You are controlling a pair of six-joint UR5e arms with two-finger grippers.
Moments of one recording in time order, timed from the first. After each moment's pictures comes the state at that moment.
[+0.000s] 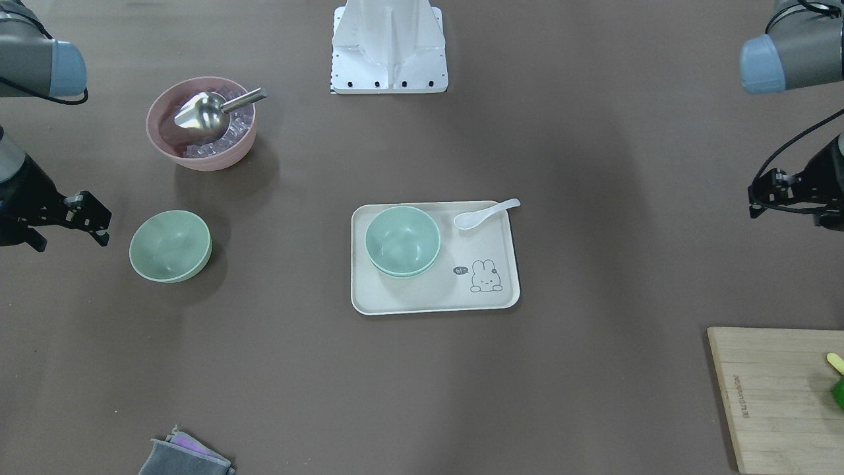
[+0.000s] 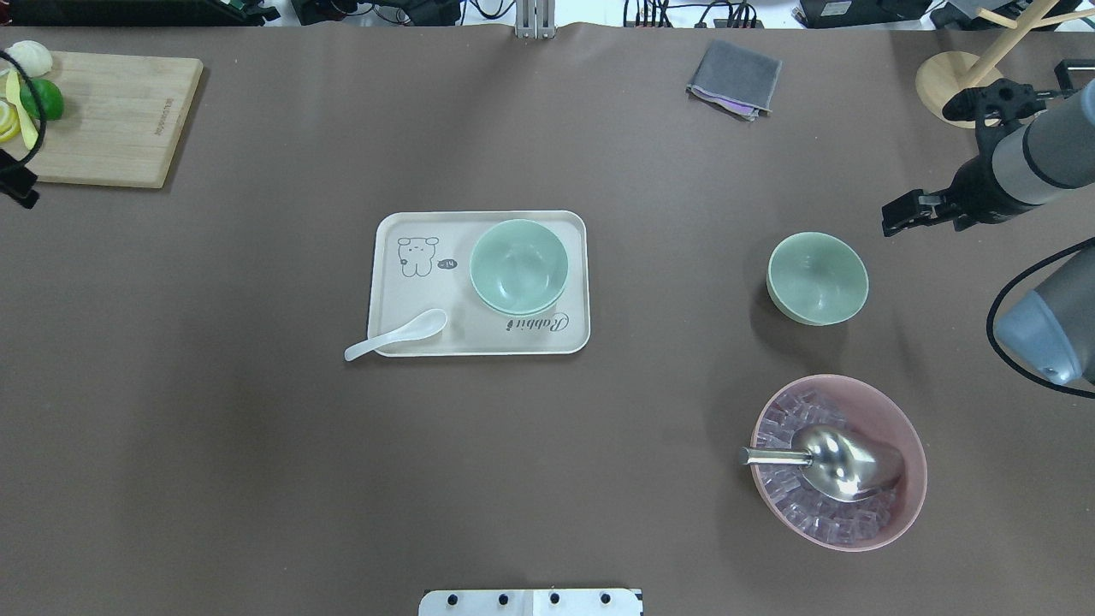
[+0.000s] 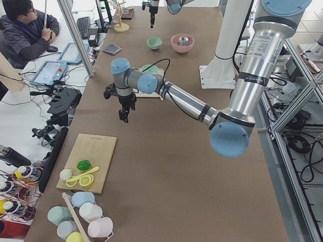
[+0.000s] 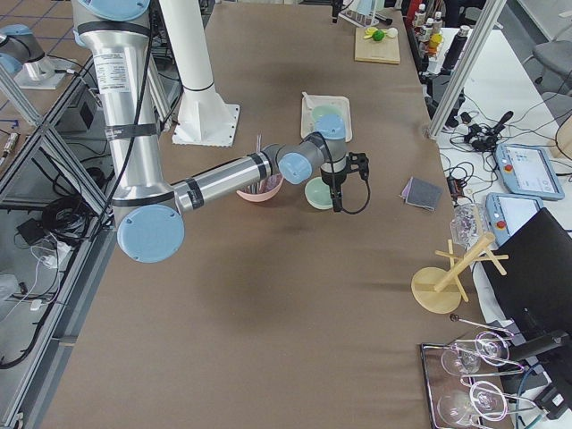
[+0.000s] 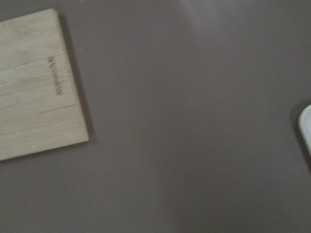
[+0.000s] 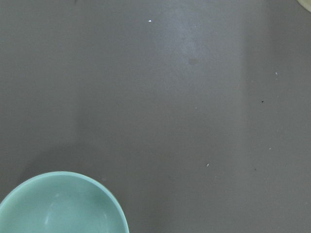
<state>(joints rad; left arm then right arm) -1.24 -1.73 -1.77 -1.49 -2.15 -0.19 1.01 -1.43 1.78 -1.31 2.08 0.74</state>
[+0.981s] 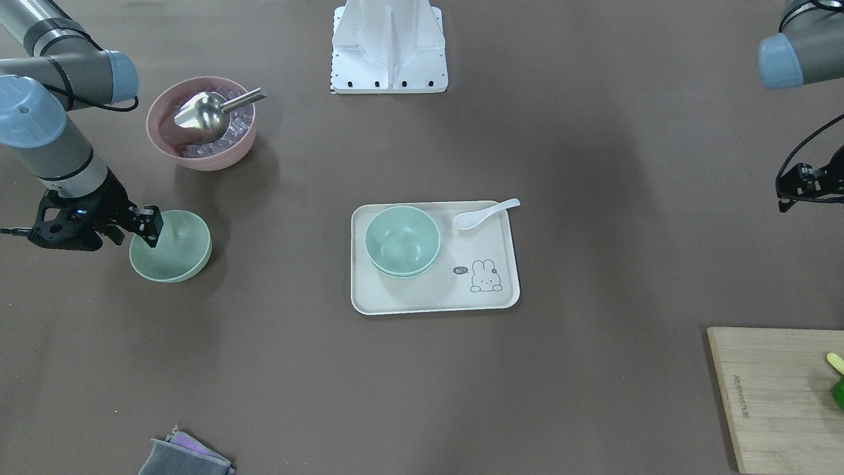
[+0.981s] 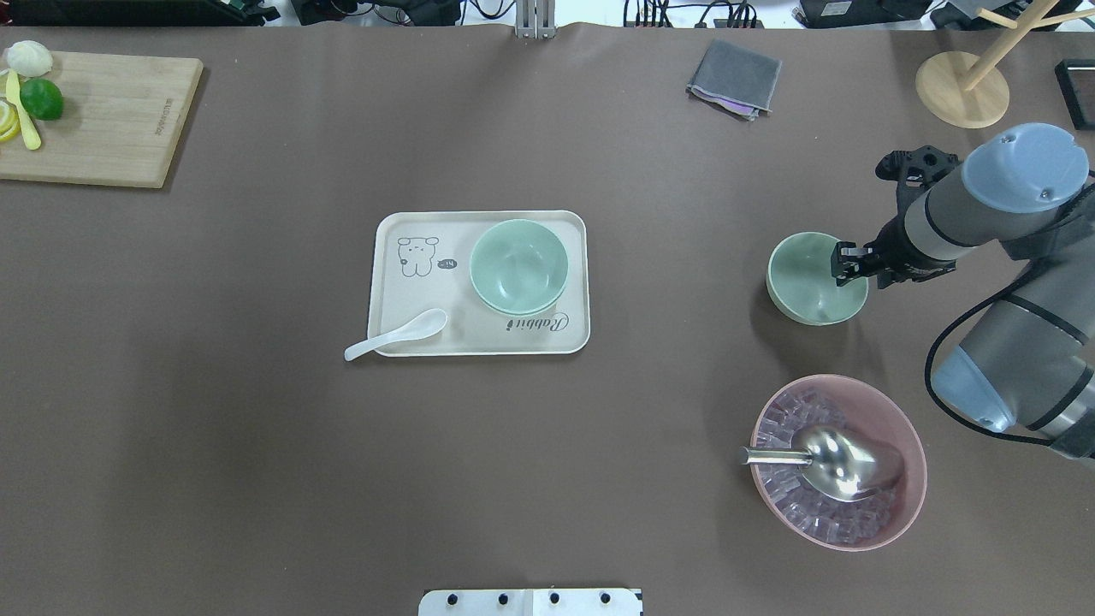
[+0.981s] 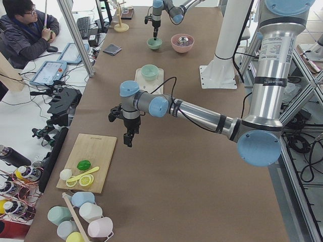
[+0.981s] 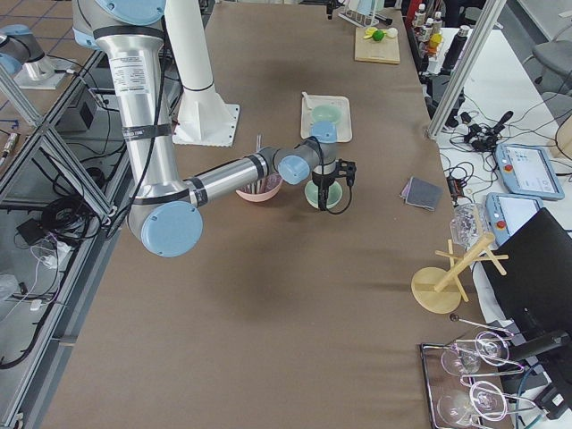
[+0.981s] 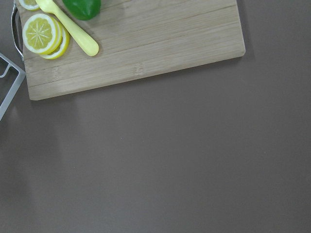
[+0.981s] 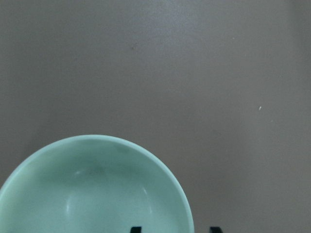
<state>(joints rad) -1.25 -1.67 -1.77 -1.56 -2.11 -0.18 0.85 -1.42 1.75 -1.30 2.02 0.99</state>
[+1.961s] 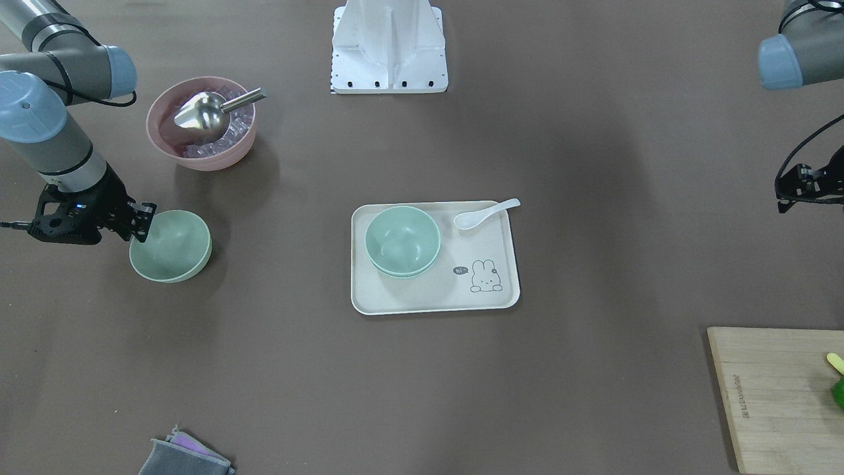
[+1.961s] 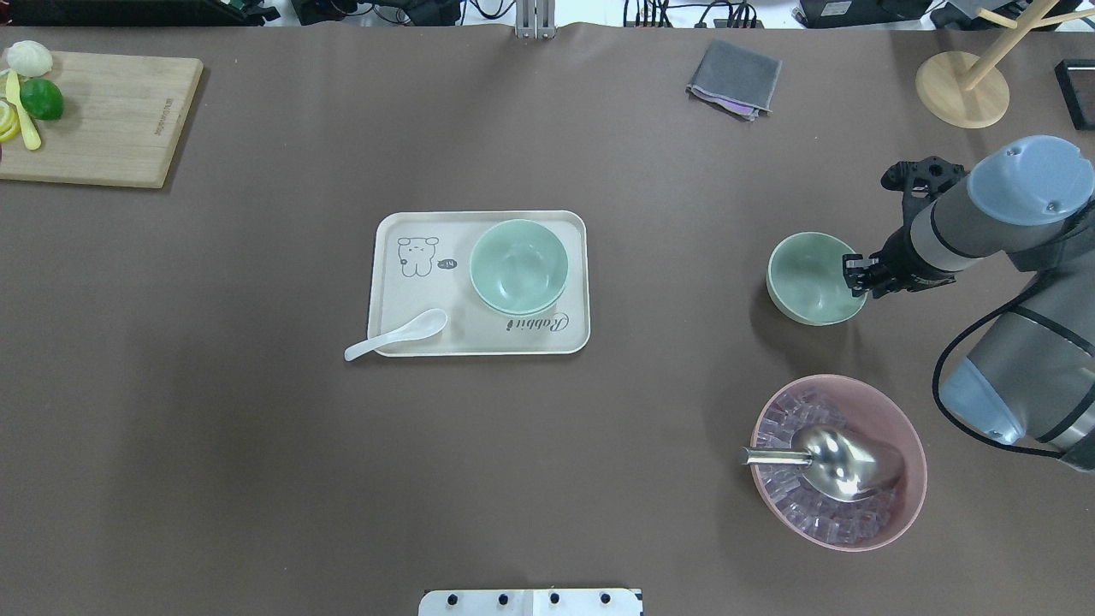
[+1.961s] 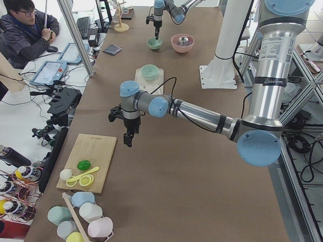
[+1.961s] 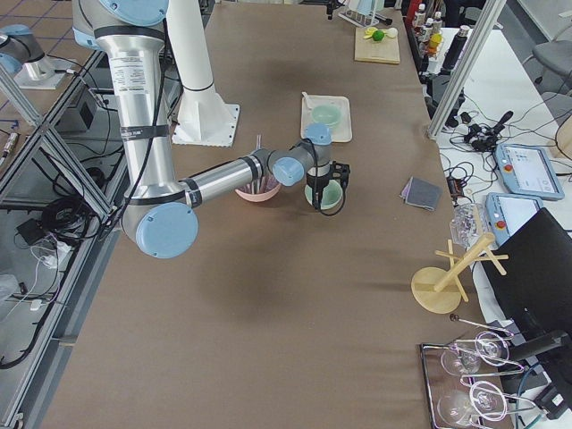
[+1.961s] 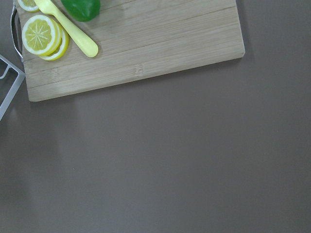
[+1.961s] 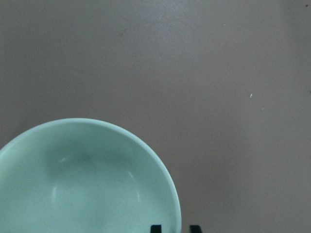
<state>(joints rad) -1.25 -1.67 -1.77 -1.57 -2.11 -0.18 0.84 -1.44 1.77 -1.30 2.01 1.00</state>
